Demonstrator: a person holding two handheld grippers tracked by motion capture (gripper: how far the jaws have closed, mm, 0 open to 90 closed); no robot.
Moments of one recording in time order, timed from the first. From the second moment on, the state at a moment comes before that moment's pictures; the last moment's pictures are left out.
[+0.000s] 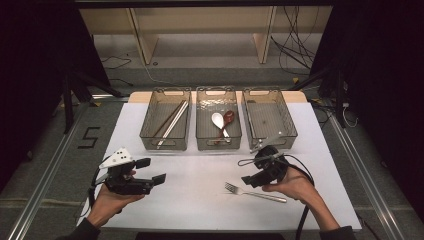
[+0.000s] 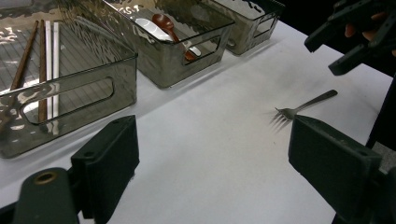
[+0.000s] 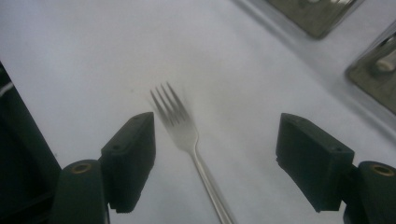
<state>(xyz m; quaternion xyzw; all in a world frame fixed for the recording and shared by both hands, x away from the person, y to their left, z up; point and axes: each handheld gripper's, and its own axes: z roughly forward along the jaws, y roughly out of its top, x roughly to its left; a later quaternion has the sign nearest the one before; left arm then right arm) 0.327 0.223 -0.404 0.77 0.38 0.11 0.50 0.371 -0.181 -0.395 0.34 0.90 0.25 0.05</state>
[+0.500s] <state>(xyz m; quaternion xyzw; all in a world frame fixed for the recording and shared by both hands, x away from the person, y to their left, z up) 0.327 0.222 -0.404 0.77 0.38 0.11 0.50 0.360 -0.180 -0.420 0.33 0.92 0.19 0.04</state>
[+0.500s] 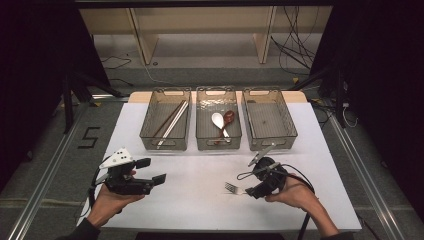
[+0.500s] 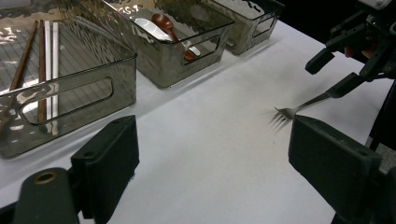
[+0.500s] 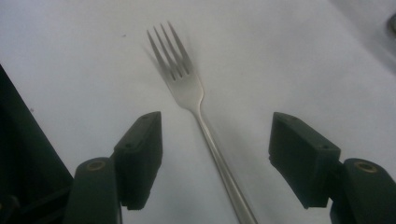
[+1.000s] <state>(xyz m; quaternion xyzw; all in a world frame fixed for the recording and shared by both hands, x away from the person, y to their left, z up) 0.327 0.221 -0.404 0.77 0.38 0.11 0.50 0.358 -0.178 -0.443 0.32 0.94 0.13 0.03</state>
